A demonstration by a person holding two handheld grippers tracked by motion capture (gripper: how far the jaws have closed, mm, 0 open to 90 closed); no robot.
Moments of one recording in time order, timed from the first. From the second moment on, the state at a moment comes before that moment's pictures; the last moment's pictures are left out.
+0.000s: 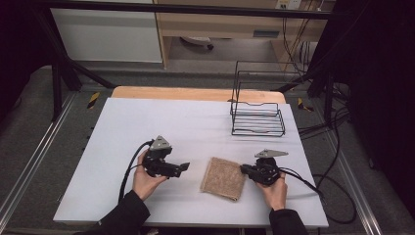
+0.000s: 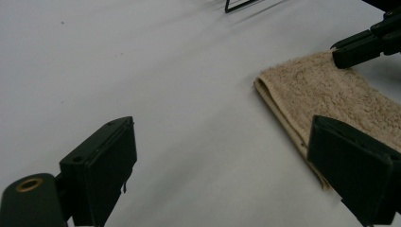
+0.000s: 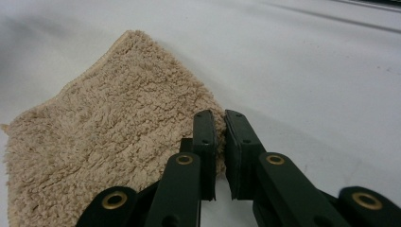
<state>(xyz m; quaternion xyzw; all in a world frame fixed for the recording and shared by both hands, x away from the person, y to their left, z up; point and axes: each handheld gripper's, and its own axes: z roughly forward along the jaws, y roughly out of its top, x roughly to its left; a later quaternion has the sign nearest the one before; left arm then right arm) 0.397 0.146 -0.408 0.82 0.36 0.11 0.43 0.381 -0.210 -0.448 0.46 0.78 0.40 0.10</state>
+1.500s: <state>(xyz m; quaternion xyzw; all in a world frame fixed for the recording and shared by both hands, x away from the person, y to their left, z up) 0.432 0.039 -0.447 0.84 0.39 0.05 0.37 0.383 -0.210 -0.450 0.46 0.79 0.39 0.11</state>
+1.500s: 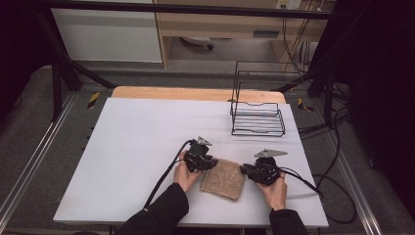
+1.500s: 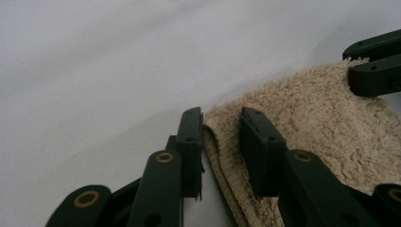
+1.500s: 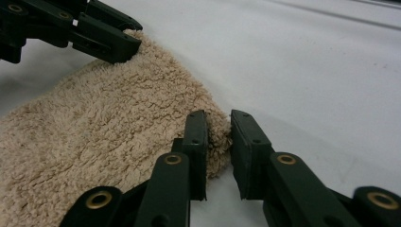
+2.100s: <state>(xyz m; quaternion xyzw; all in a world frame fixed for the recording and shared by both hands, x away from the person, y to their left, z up) 0.433 0.041 -0.446 0.84 0.39 0.03 0.38 0.387 -0.208 -0.451 0.51 0.76 0.39 0.07</state>
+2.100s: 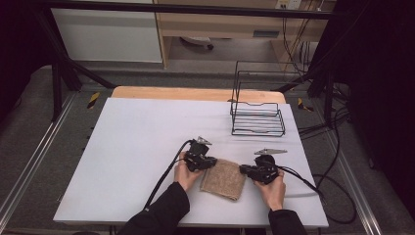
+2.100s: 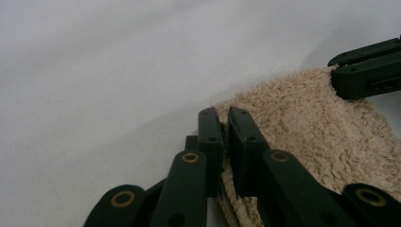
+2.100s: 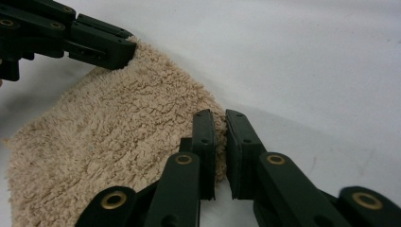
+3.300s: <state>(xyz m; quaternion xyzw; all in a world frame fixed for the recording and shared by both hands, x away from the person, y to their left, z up) 0.393 0.069 -0.397 0.79 0.35 0.07 0.50 0.361 -0.217 -0.400 0.43 0.75 0.49 0.11</state>
